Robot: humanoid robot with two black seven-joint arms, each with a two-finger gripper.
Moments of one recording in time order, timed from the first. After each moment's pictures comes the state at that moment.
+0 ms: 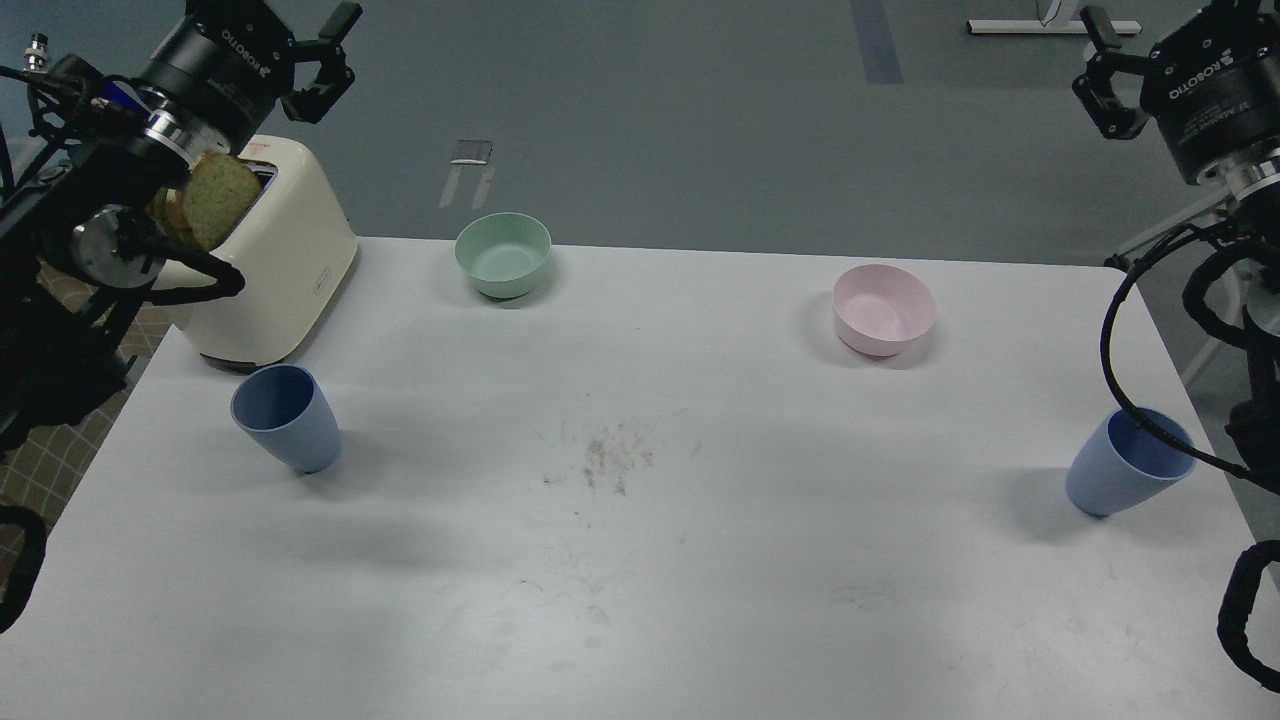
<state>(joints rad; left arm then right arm) -0.86 0.55 -0.90 -0.80 0.31 -0.48 -0.32 0.74 -0.28 1.53 0.86 -0.68 0.49 0.08</state>
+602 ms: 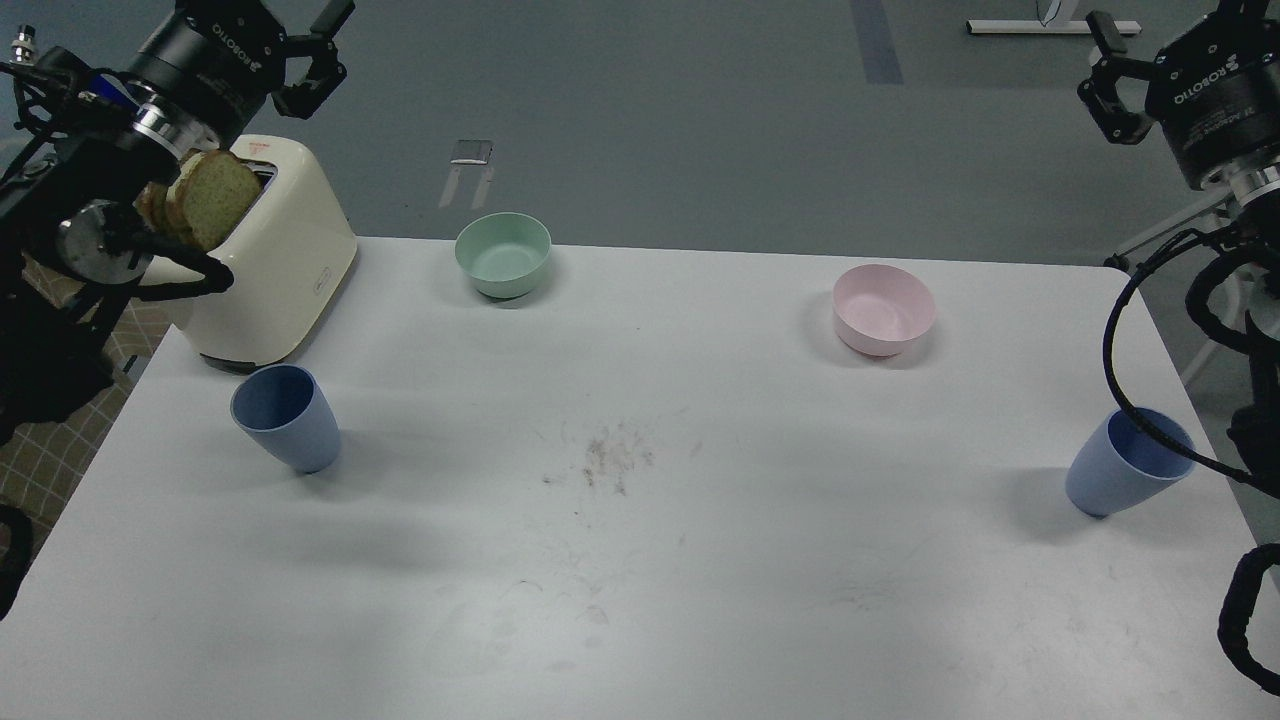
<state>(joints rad) -0.86 0.58 -0.90 -0.81 0.31 -0.49 -0.32 0.74 -0.28 1.54 0.86 -0.68 0.49 0.08</state>
